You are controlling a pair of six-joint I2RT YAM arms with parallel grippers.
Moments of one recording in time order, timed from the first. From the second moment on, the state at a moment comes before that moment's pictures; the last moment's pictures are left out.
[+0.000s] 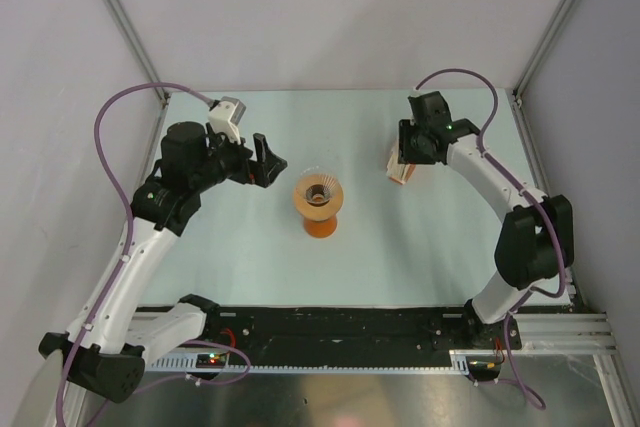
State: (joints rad) left arm -0.34 1.00 1.14 -0.52 0.29 -0.18; right arm 0.35 1.63 1.39 -0.66 0.07 0.30
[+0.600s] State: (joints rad) left arm -0.34 1.00 1.14 -0.52 0.30 -0.19; right arm 0.31 1.79 1.51 -0.66 0.10 0.38
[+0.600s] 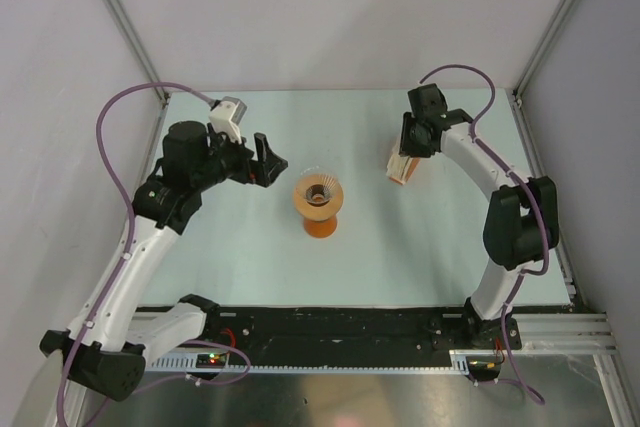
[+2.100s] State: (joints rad) left arm -0.33 1.03 1.14 -0.53 0.32 -0.19; right arm 0.26 1.84 1.55 -0.69 0.03 0.38
